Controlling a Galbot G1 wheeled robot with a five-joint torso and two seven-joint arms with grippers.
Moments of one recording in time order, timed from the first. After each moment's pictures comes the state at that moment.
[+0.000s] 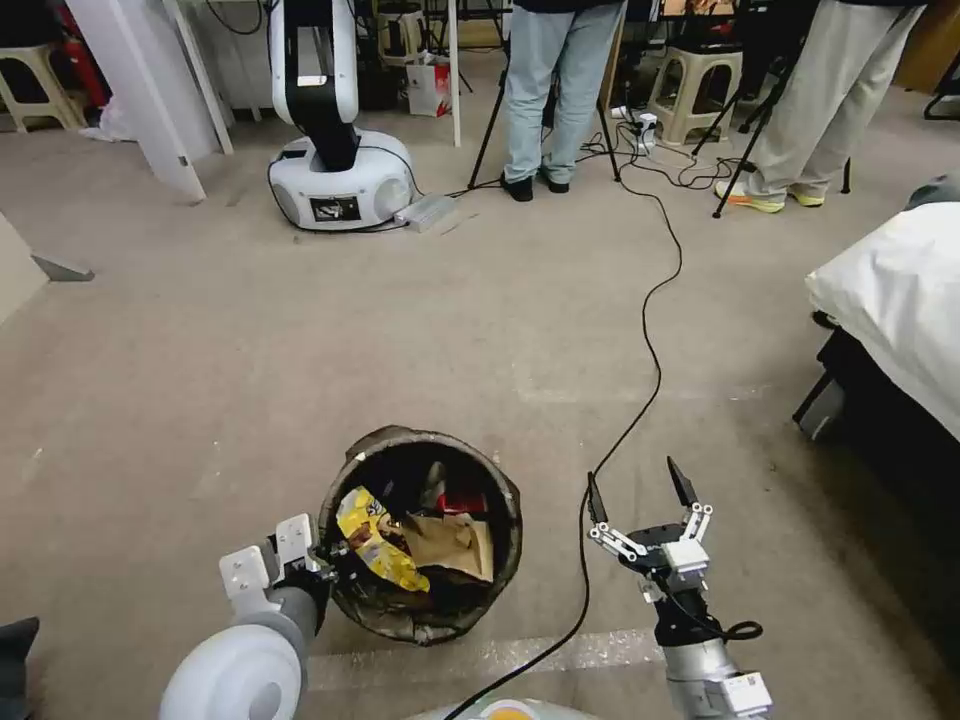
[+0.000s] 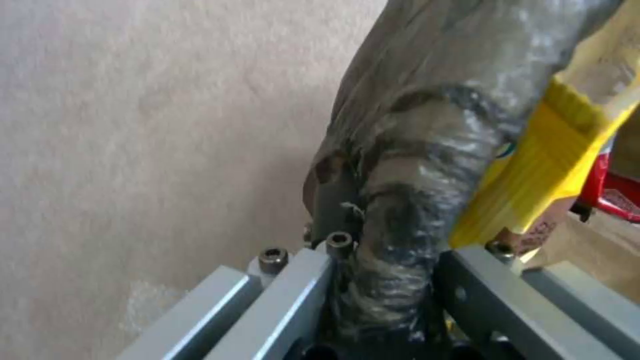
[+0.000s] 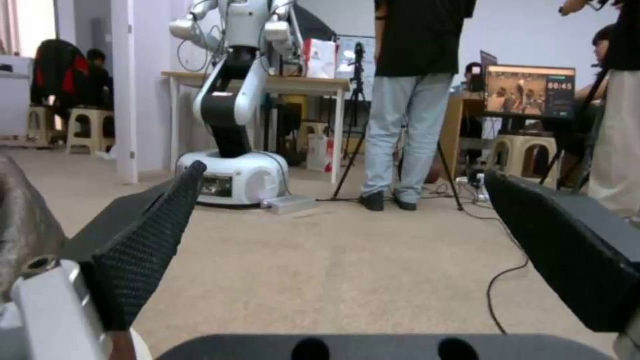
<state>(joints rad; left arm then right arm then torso) 1.70 -1.40 -0.52 -2.32 -0.81 0.73 -0.60 -1.72 1.30 0.35 1.92 0.01 0.62 0.12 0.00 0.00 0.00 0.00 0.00</state>
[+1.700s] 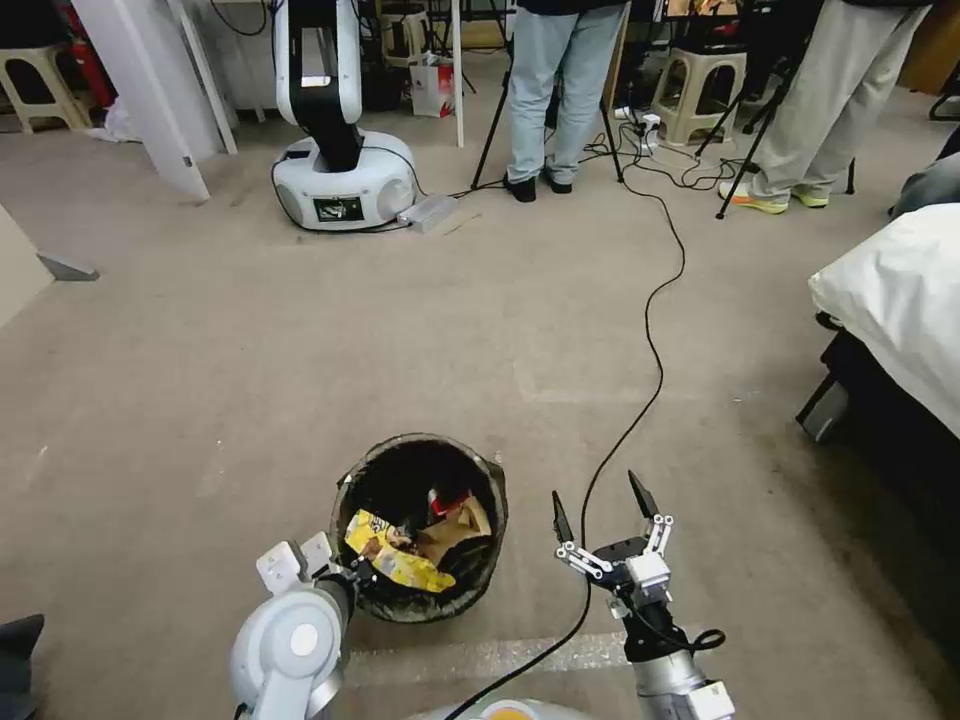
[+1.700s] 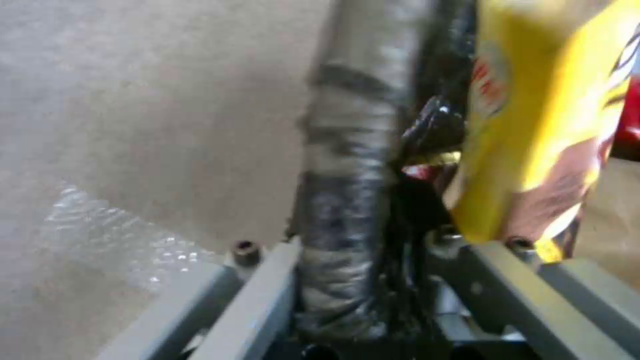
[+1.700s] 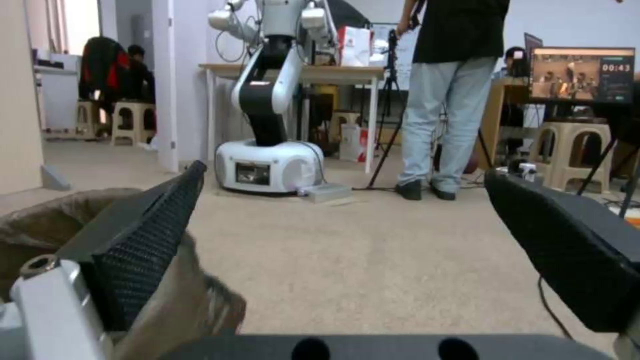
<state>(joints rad) 1.53 -1.52 -0.52 -2.06 -1.02 0.74 -0.81 -1.71 1.32 0.27 1.88 -0.03 0.64 0.09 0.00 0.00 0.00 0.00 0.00</state>
